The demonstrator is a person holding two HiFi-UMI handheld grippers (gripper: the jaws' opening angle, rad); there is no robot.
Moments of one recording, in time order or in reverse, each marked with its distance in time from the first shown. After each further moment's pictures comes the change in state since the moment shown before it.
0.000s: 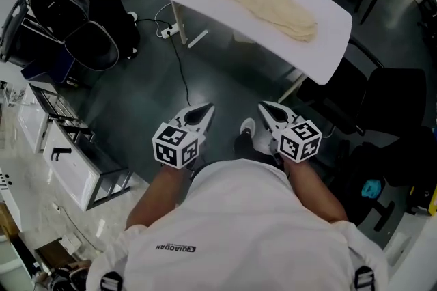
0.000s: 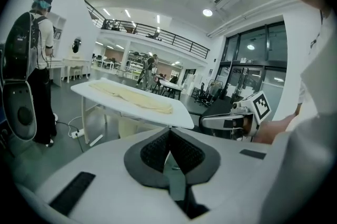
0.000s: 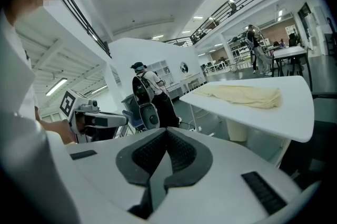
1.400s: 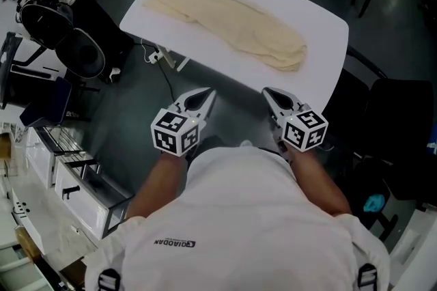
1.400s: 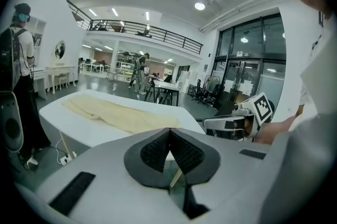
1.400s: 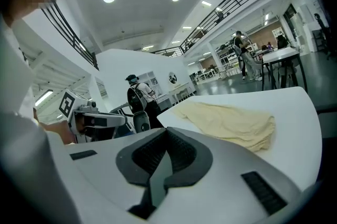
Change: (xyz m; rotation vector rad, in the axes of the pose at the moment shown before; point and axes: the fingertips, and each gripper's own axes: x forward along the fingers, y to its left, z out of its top) left arm 0.230 0.058 0.151 0.101 0.028 -0.052; right arm 0.067 -0.226 0.128 0.063 -0.110 -0.078
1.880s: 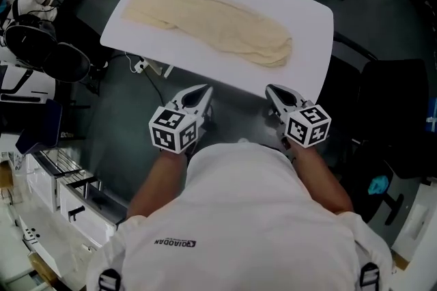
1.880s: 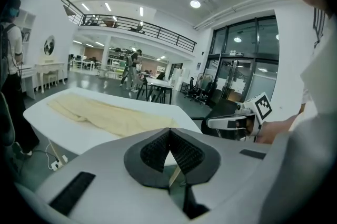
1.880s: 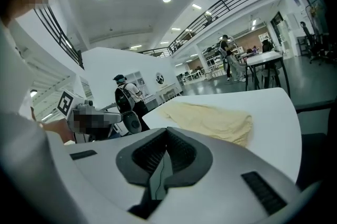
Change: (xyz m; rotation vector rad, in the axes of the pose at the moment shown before) left arm 0.046 0.005 0.006 0.023 0.030 -0.089; right arm -0.017 -0.049 -0.002 0.037 -0.005 -0.148
